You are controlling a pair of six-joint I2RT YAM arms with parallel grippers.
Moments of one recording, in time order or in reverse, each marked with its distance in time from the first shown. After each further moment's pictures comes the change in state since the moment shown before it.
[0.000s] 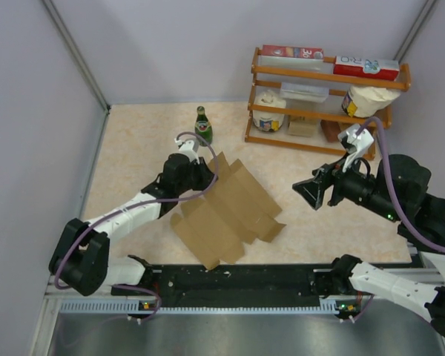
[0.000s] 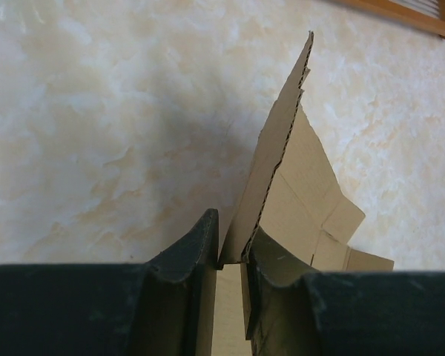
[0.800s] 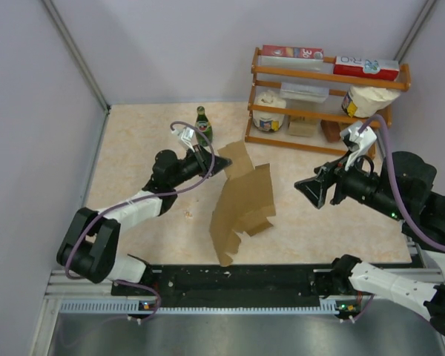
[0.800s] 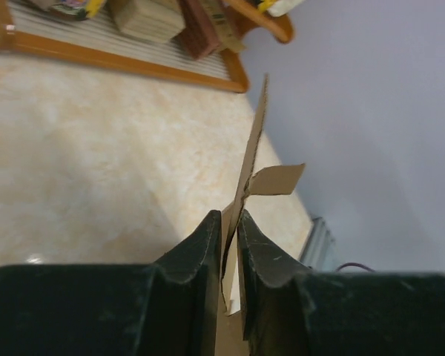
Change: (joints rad) left arm 0.060 0.113 -0.063 0.649 0.383 -0.383; right arm 0.000 0.024 0.063 -0.038 -0.001 -0.026
